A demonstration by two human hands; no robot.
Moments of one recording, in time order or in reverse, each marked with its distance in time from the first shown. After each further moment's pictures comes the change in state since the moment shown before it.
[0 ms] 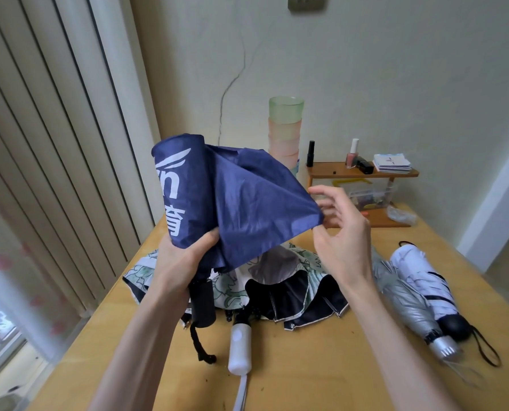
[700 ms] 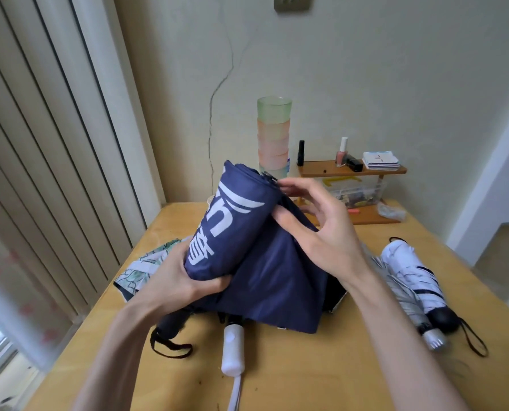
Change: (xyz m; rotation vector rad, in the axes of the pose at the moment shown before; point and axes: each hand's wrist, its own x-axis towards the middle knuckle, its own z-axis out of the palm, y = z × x) left_hand -0.011 0.009 -0.020 0.535 -0.424 0.107; right_hand 0.008 -0.030 -0.009 0.255 -0.296 0.030
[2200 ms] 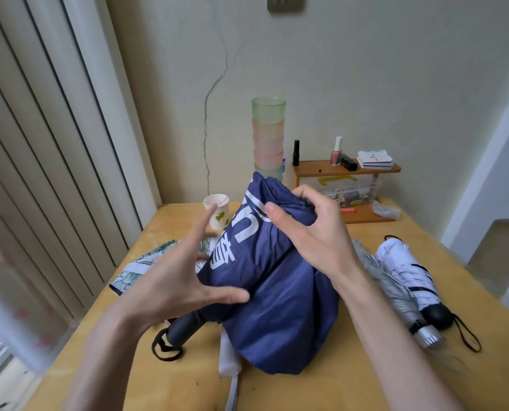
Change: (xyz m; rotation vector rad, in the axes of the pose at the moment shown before) left_hand -0.008 0.039 -0.003 0.332 -0.145 0.117; right_hand 0.000 -0.006 0.006 0.026 0.081 0.104
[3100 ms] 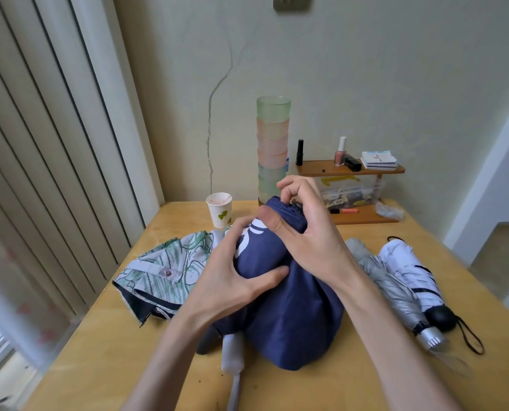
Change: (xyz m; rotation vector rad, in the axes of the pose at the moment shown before) left_hand 0.018 0.010 0.065 -0.255 0.258 0.250; right_hand 0.001 0.009 0.013 -0.095 -0.065 -0.163
